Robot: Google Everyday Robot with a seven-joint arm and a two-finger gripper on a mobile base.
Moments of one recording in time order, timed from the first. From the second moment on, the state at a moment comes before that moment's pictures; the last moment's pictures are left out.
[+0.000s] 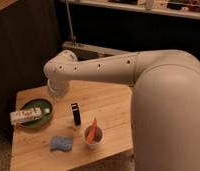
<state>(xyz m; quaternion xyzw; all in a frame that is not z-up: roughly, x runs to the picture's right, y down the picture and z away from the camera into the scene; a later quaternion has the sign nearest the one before) -0.219 0.043 0.718 -0.33 0.02 0.55 0.77</state>
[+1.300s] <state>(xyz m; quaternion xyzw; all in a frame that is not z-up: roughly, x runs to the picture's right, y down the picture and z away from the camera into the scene) -0.181 0.104 0.744 -0.34 0.12 0.56 0.75</state>
